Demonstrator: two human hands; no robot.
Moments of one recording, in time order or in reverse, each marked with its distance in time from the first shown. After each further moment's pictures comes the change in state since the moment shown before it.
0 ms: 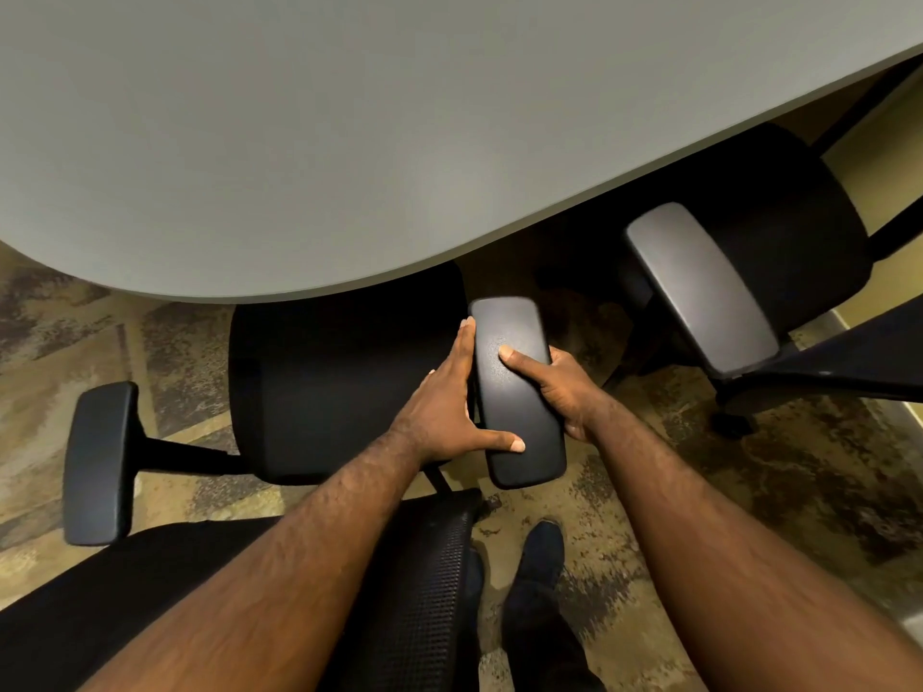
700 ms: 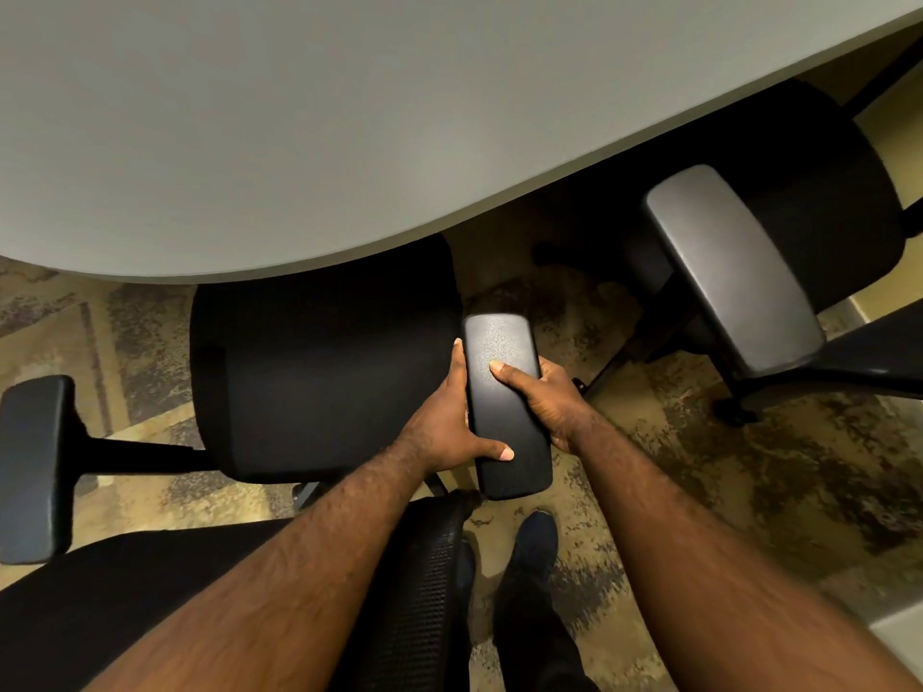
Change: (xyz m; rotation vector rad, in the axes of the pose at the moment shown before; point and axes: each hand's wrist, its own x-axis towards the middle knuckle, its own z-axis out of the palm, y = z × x) left_hand 0.038 -0.044 0.051 -0.220 -0.085 -0.186; right_hand 0.047 0.059 -0.009 0.024 0.066 0.056
